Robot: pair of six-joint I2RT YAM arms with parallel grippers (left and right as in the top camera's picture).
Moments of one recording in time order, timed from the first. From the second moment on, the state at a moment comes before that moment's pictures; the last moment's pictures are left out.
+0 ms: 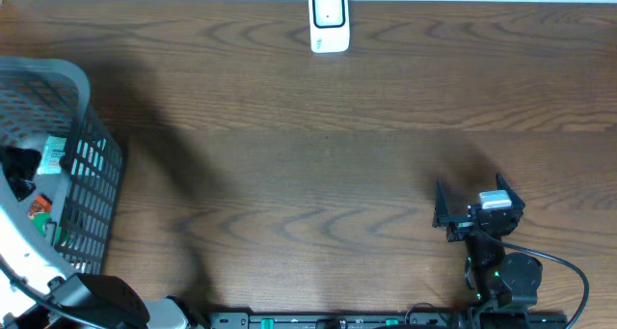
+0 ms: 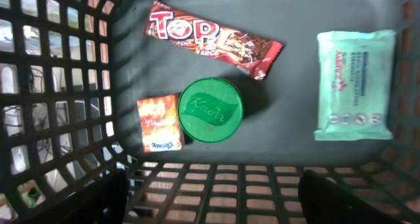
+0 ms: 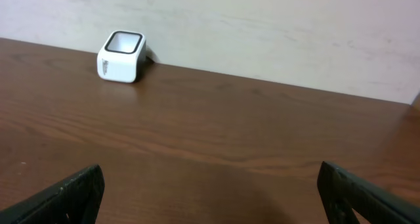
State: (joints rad) left arm 0.70 1.57 1.63 -1.45 -0.31 -0.73; right arm -0.01 0.03 0.01 -0.06 -0.10 -0.11
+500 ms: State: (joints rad) left arm 0.71 1.57 1.35 -1.27 -0.32 -0.75; right arm -0.01 0.03 0.01 -0.06 -0.10 -0.11
